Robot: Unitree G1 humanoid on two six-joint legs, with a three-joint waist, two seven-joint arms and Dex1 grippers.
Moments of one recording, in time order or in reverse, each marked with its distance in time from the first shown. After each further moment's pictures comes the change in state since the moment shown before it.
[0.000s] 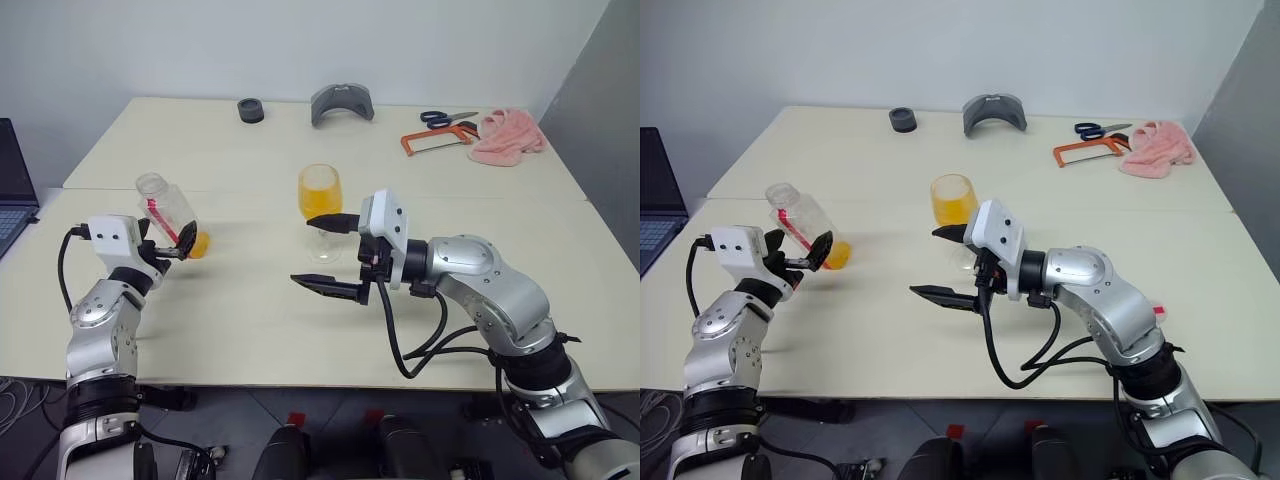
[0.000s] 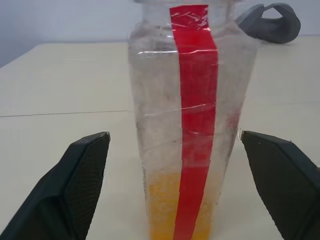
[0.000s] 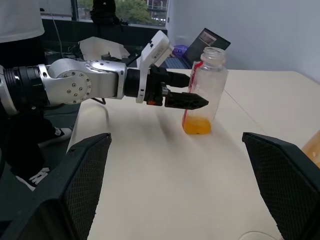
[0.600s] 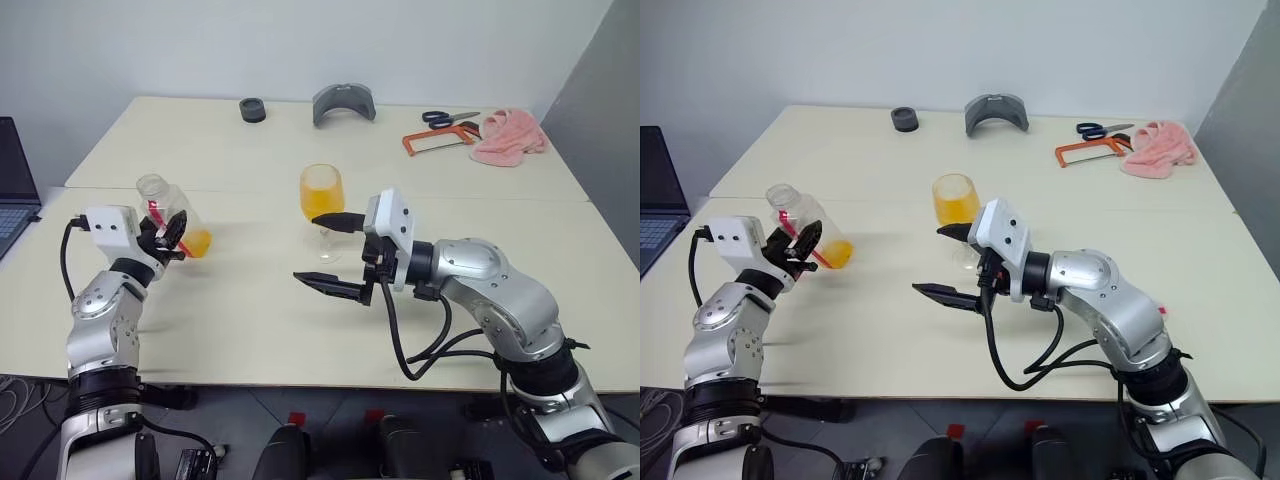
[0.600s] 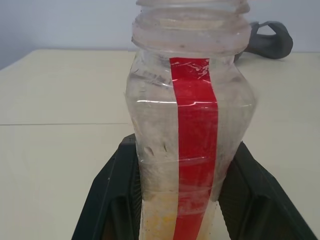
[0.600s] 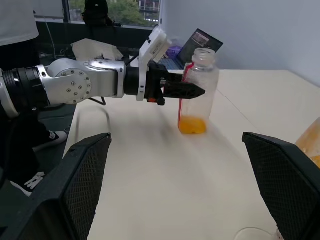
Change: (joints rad) left arm -0.060 0.007 0.000 0.026 -0.045 0.033 0.001; right arm 0.003 -0.003 -0.006 -0.039 0.036 0.033 -0.044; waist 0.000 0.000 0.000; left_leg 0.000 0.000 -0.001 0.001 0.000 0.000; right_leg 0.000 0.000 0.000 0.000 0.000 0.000
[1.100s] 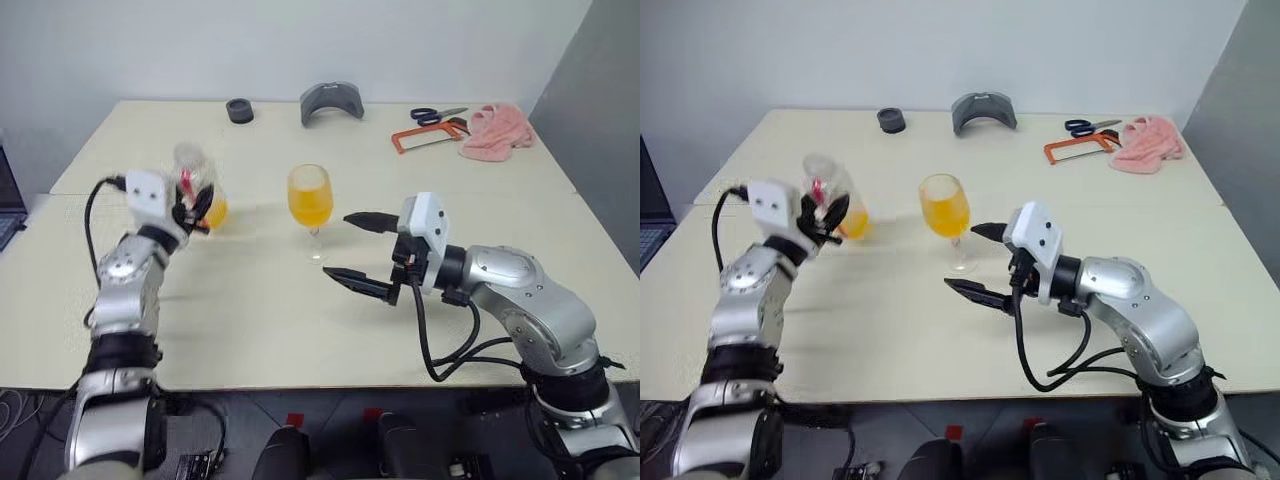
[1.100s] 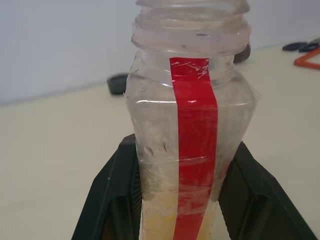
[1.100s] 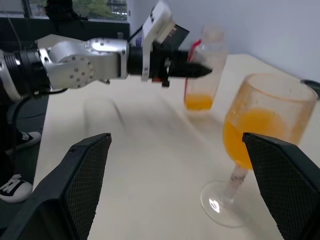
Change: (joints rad) left arm -0.106 0.018 -0.121 0.056 0.086 -0.050 -0.008; right arm 0.071 -0.077 -0.094 -0.095 0.042 0.058 -0.042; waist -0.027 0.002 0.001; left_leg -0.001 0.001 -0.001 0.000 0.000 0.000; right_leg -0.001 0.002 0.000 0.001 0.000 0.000
